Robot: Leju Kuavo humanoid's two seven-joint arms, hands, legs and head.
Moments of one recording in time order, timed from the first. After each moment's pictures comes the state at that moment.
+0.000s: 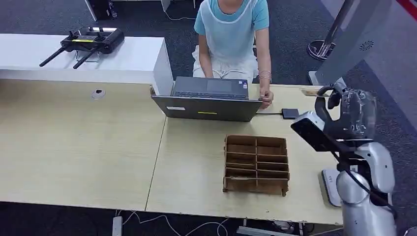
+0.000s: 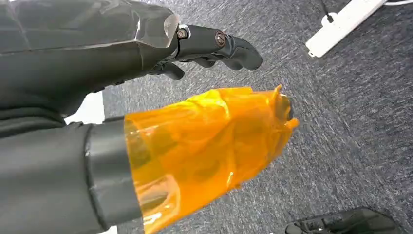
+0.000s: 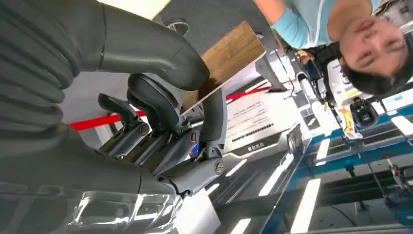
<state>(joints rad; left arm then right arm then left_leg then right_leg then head) -0.13 -0.05 -1.52 -0.05 1.03 0.40 -0.06 -0.32 -0.20 -0.02 -1.76 1.05 -0.01 -0.19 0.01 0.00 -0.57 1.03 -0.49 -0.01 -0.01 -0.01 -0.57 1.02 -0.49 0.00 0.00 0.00</state>
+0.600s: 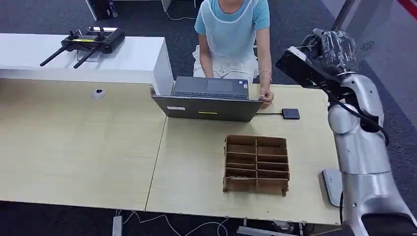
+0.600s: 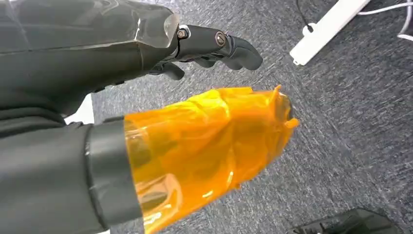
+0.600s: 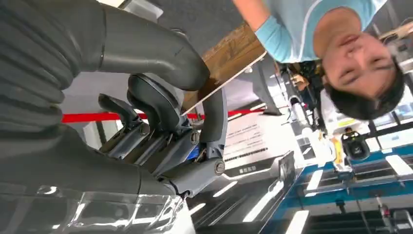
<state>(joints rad) -0.14 -0.04 -1.52 -0.05 0.95 0.39 -0.08 -0.79 -0.21 0.15 -1.30 1.01 0.09 -0.11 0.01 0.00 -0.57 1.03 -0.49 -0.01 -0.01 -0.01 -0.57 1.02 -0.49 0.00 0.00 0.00</state>
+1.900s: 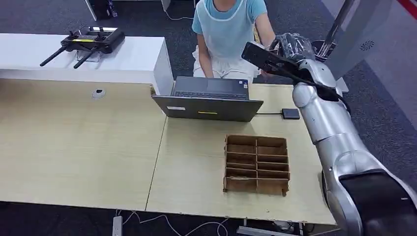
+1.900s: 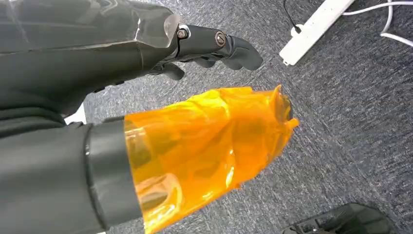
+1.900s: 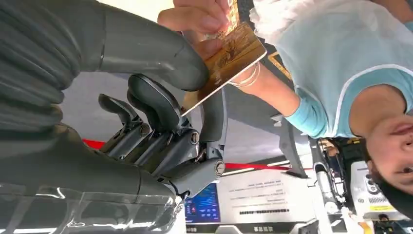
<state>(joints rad) -0.15 -0.04 -1.52 -0.05 0.92 0.37 -0.09 -1.05 -0.06 0.28 -0.77 1.04 0.08 -0.03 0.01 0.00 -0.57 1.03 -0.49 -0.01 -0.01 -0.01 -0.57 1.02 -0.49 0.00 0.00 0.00</state>
